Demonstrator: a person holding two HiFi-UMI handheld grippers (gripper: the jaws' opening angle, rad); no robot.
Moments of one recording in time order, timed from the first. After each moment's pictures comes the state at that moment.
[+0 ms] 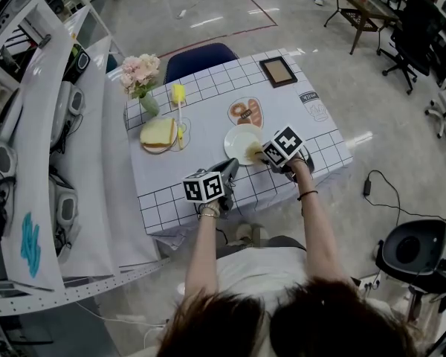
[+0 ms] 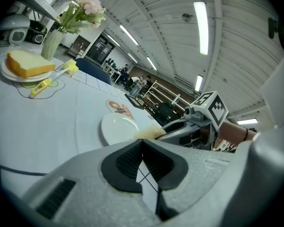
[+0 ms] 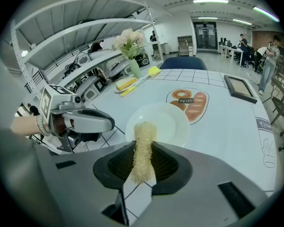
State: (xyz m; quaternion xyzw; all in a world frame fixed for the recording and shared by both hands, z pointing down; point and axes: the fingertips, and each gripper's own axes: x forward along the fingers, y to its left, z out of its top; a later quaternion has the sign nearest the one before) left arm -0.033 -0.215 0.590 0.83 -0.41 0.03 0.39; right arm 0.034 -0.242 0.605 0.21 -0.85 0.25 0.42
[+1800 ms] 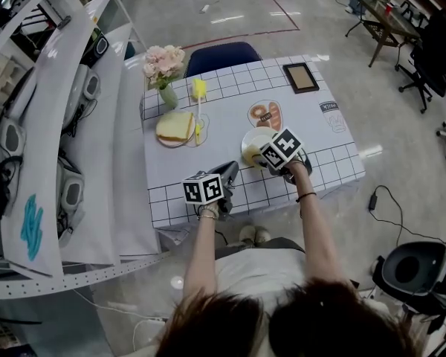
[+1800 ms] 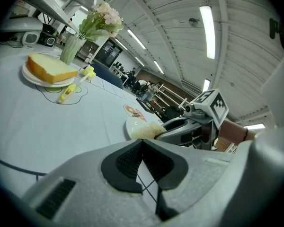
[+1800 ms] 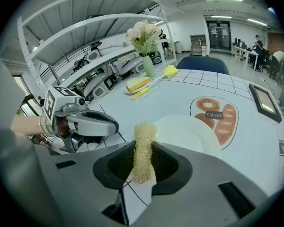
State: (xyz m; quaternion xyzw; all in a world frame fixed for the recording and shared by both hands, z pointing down) left arm -0.089 -0.213 0.600 0.80 -0.45 0.02 0.40; right arm -0.033 -0.244 0.609 0.15 -0.86 0.23 0.42
